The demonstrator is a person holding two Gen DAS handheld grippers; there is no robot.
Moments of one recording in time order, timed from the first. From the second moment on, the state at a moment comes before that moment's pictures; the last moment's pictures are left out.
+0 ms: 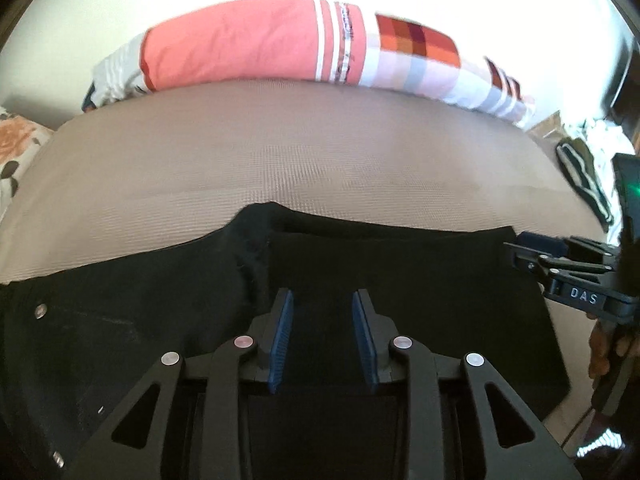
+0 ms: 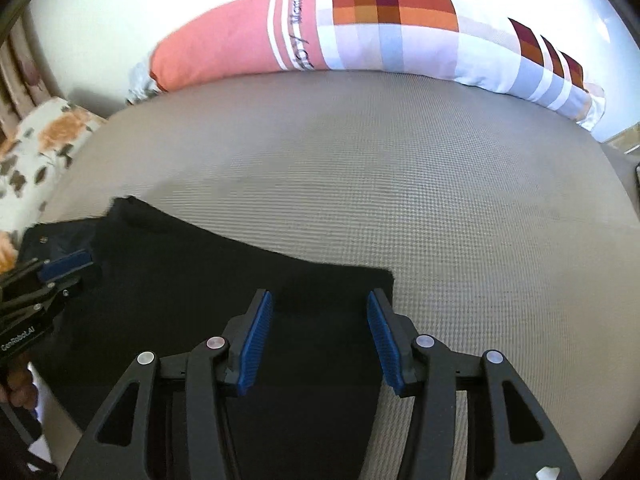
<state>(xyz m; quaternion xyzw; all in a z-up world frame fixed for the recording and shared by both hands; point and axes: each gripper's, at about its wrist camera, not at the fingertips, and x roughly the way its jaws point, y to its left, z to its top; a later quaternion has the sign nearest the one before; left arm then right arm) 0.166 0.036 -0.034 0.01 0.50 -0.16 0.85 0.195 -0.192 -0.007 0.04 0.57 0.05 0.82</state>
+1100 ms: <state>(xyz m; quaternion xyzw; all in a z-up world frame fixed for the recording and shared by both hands) 0.088 0.066 -0.024 0.00 0.50 -0.12 0.86 0.144 -0.172 0.024 0.05 0.56 0.08 0.82</state>
